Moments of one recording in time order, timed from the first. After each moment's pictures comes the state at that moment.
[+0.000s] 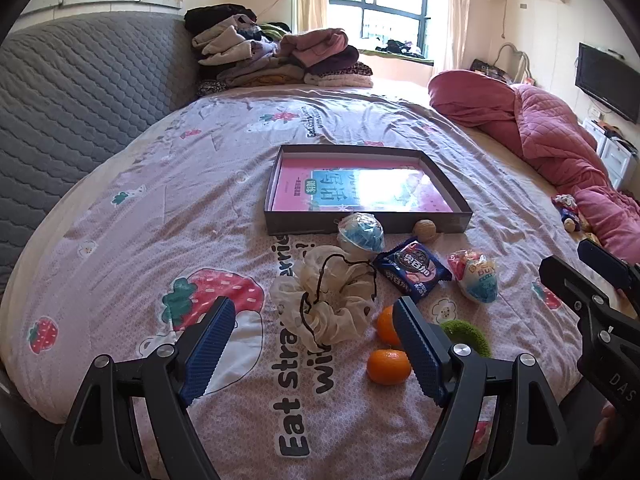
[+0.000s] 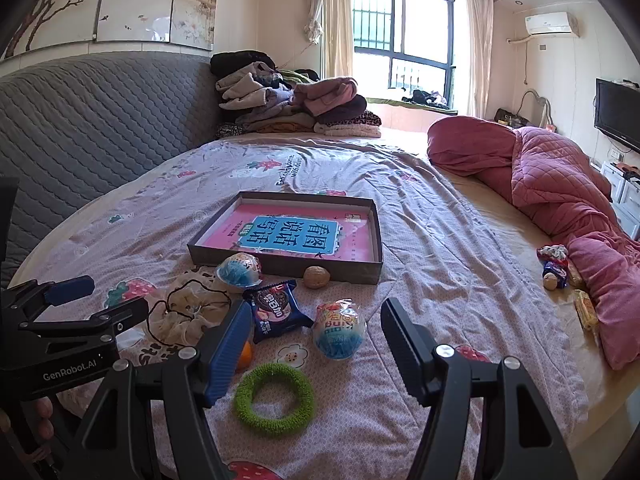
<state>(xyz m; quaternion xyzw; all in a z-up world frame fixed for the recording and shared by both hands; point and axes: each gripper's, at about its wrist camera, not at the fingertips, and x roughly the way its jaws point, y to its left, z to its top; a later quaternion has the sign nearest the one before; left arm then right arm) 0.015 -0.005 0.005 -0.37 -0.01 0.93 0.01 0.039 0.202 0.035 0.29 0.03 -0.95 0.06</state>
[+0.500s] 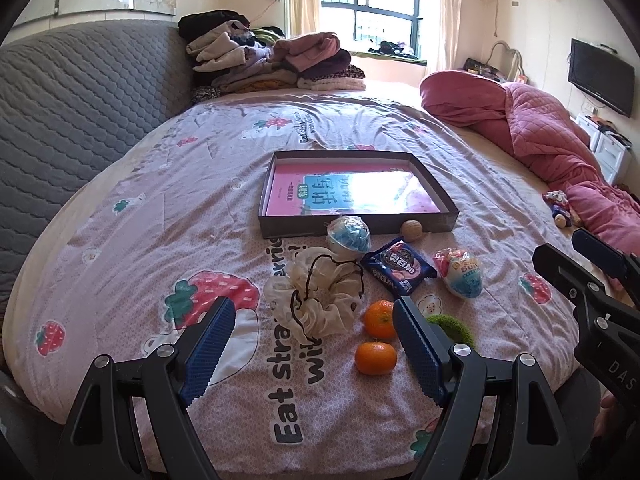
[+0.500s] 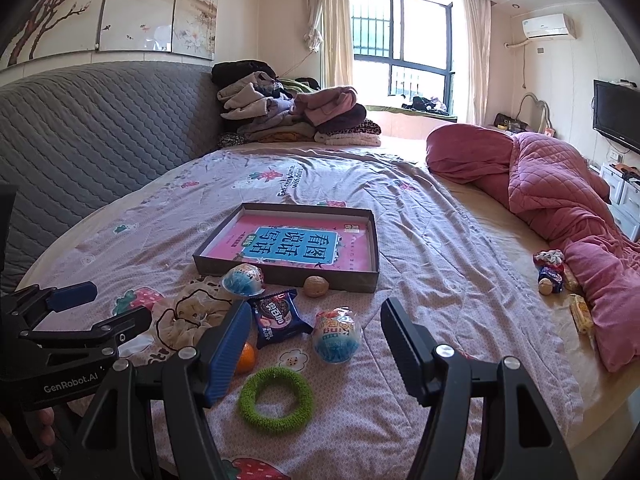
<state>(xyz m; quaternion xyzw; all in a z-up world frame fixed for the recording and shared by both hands) 0.031 0.003 0.019 -0.37 0.00 0.93 0.02 0.050 0.206 0.049 0.28 0.03 -0.96 0.07</state>
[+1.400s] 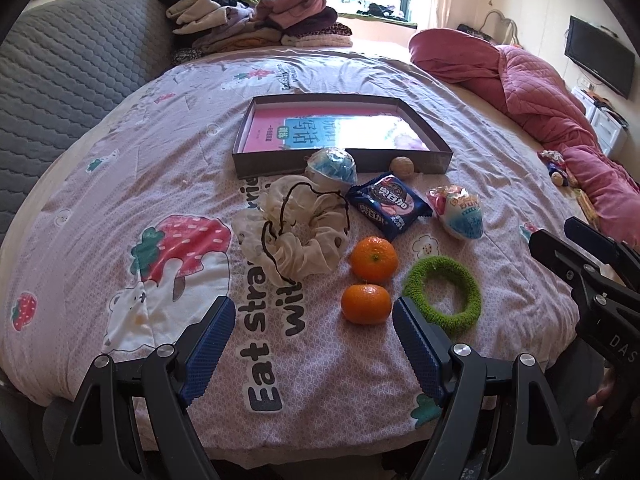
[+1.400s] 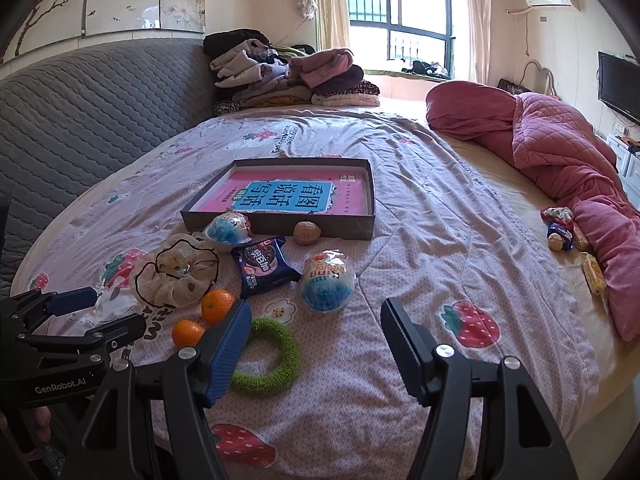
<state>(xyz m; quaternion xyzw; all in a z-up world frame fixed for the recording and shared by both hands) 0.029 0.015 -0.030 -0.44 0.00 0.90 0.04 0.044 0.227 0.003 0.35 0.02 -0.93 0.07</state>
